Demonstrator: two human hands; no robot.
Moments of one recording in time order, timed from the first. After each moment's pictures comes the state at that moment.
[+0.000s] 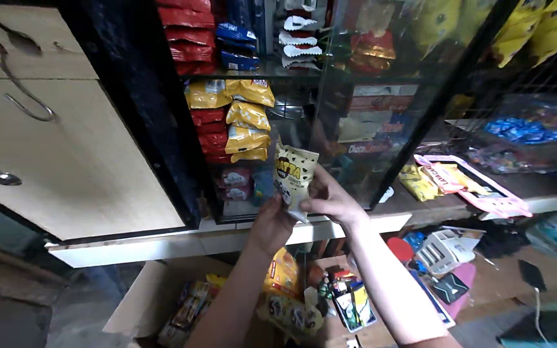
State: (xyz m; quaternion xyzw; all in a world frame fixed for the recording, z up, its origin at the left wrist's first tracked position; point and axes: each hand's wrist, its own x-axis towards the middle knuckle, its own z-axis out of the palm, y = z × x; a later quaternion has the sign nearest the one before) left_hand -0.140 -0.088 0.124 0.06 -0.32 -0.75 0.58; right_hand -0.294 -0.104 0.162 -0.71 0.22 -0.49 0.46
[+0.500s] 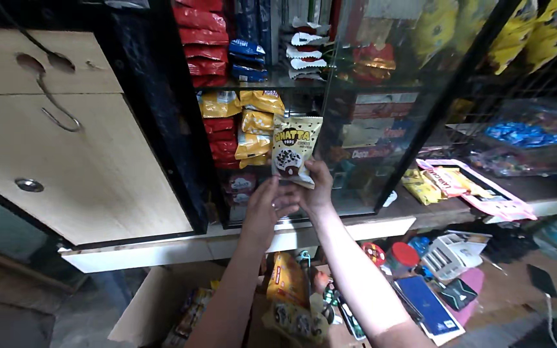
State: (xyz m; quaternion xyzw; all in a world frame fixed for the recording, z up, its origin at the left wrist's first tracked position) left_hand -0.121 -0.085 0.171 0.35 -0.44 -0.59 0.58; right_hand -0.232 -0.133 0.165 -0.47 0.12 -0.70 0.53
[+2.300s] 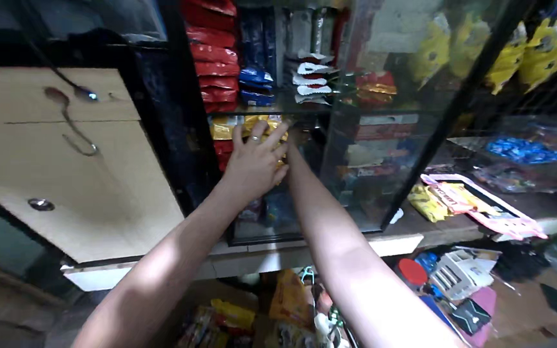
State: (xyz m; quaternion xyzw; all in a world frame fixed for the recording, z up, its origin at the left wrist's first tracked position) left_hand -0.079 -0.167 0.257 0.35 -0.86 0.28 0.25; right_hand -0.200 -0.286 0.260 -0.49 0.71 -0.44 0.26
